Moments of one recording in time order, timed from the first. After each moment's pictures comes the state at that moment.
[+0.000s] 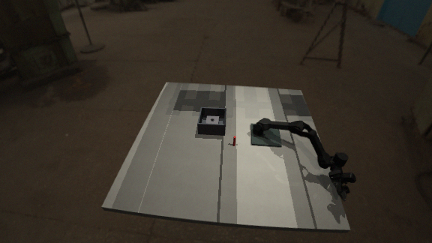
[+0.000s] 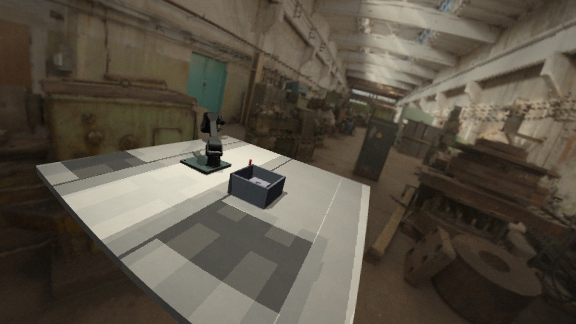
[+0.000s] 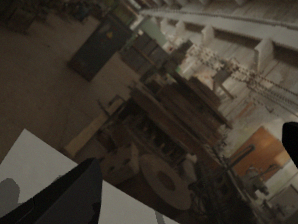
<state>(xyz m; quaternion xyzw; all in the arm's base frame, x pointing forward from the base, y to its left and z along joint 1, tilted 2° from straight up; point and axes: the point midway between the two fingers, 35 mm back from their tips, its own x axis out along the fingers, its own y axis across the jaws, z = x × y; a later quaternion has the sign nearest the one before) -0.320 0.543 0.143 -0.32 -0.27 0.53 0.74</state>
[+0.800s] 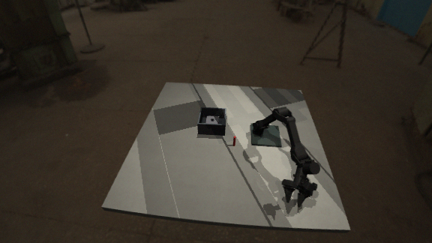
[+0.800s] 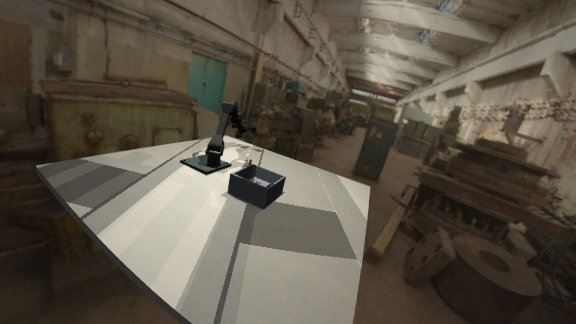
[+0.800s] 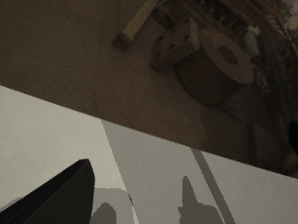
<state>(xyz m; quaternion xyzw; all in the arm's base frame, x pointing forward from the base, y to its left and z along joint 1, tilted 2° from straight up) -0.063 0.563 0.131 -0.40 0.00 0.57 0.72</state>
